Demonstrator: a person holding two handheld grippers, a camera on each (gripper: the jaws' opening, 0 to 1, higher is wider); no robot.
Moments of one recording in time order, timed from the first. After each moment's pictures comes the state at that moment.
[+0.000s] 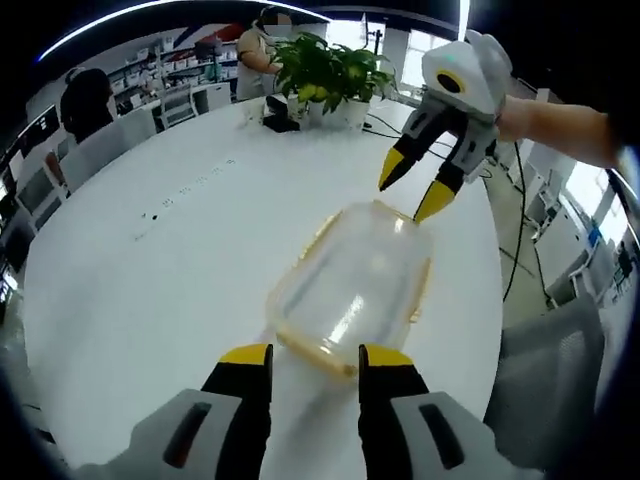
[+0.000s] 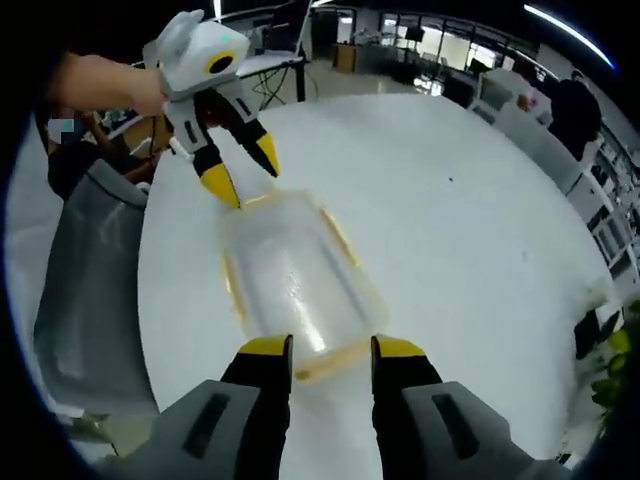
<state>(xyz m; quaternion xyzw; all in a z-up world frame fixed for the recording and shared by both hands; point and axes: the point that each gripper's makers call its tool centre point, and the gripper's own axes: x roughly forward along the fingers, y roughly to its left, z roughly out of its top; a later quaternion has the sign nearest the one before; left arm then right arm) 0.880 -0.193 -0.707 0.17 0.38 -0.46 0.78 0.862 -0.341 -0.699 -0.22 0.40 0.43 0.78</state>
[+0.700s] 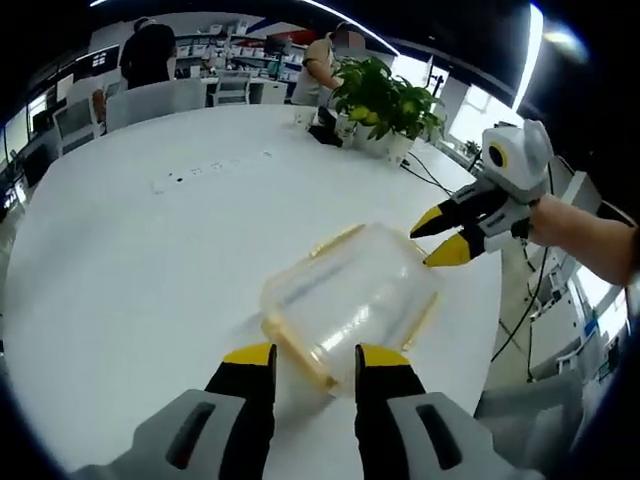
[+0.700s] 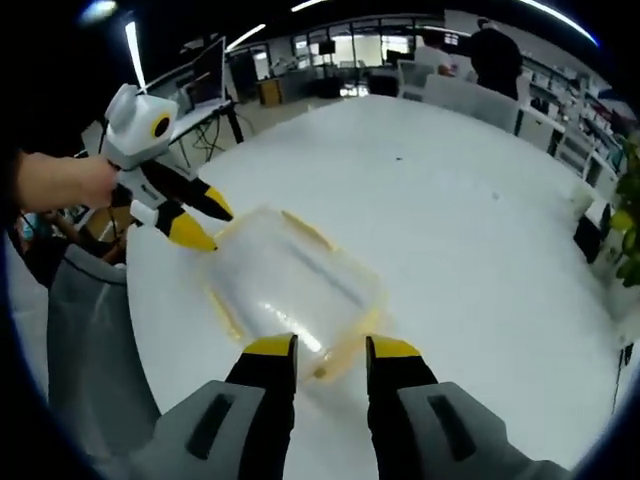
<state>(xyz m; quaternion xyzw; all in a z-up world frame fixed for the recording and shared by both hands) 0.874 -0.196 -0.718 0.05 0.41 -0.39 0.82 0.857 -0.346 -0.712 -0.07 0.41 0.34 0.85</state>
